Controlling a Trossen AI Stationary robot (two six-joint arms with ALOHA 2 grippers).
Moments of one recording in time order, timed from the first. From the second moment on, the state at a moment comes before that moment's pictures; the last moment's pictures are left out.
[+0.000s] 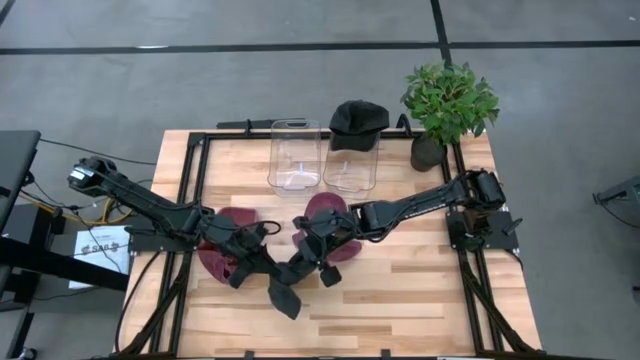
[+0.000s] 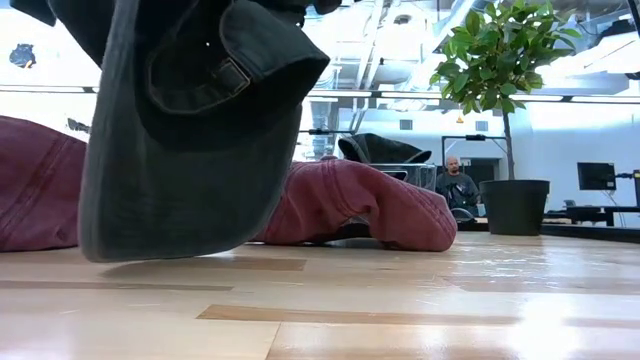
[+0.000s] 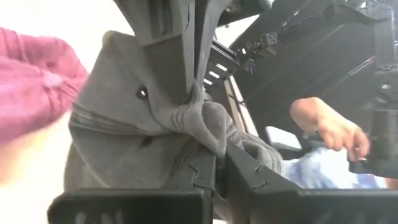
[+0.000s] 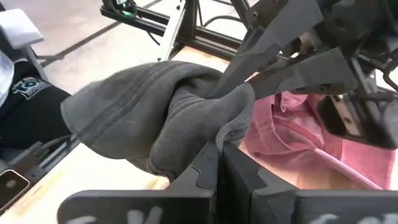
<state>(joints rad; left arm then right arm) -0.40 1.10 0.53 0.27 0.09 -0.63 0.20 1.89 1.45 -0.10 -0.26 -0.26</state>
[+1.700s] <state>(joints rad) -0.46 1.01 0.53 0.62 -0.44 -0.29 0.35 1.66 1.45 -0.49 0.53 0.21</state>
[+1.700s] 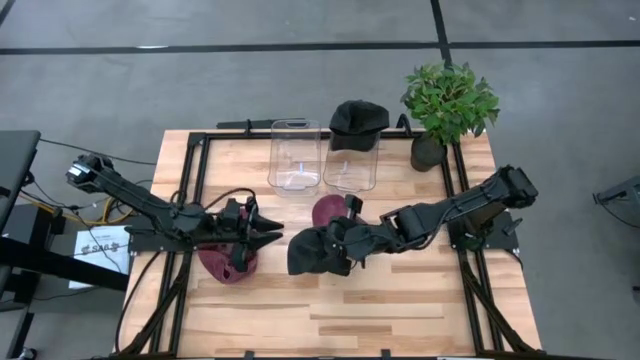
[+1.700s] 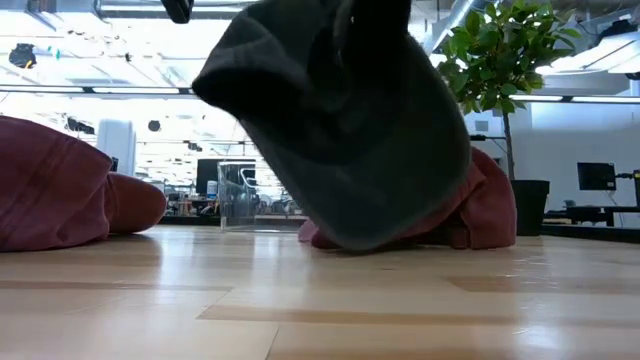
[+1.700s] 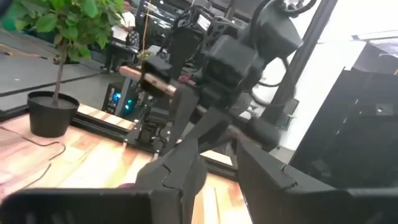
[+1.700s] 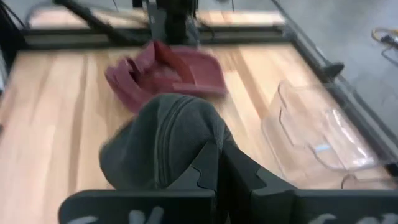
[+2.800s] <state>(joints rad) -0.40 1.17 0.53 0.57 -0.28 -0.35 0.31 1.67 1.45 -0.39 0.39 0.16</state>
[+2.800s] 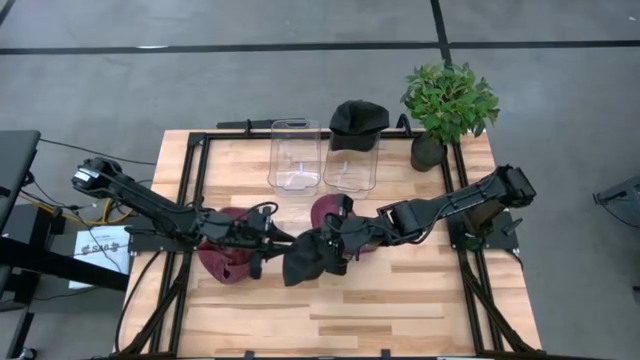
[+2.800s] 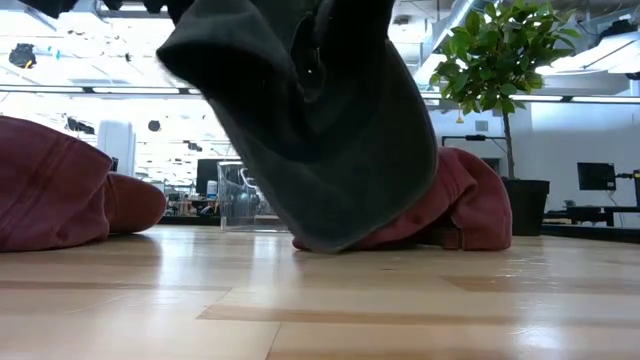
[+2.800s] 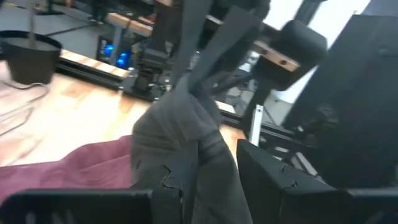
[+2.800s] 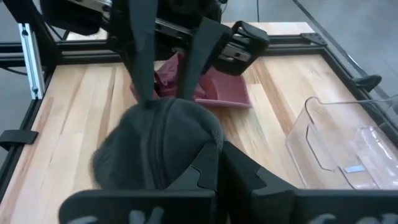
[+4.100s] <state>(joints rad) -0.36 1.20 0.53 0.59 -0.25 -0.24 0.31 1.67 1.45 -0.42 0.39 0.18</state>
